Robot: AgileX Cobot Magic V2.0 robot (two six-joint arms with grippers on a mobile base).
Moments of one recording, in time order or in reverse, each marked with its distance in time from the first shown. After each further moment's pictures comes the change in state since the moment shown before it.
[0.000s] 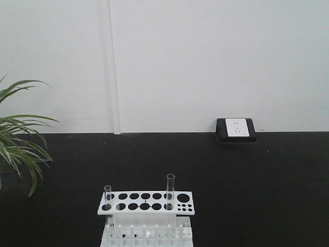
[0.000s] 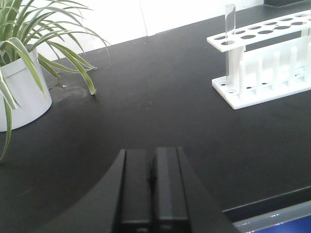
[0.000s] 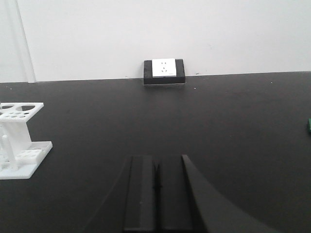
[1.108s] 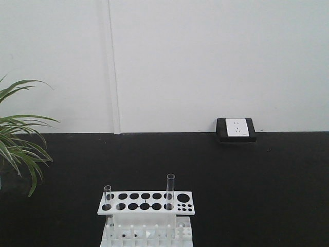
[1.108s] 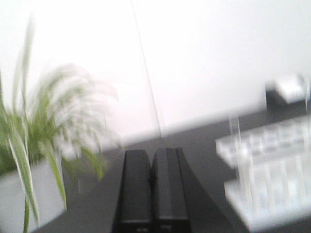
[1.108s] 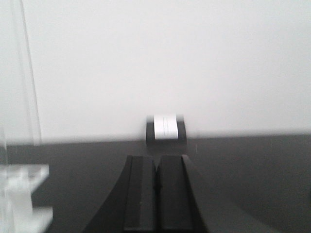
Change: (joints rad) left arm 0.000 0.000 0.003 0.000 -0.400 -0.008; right arm 0.000 0.000 0.001 0.000 -0.283 0.000
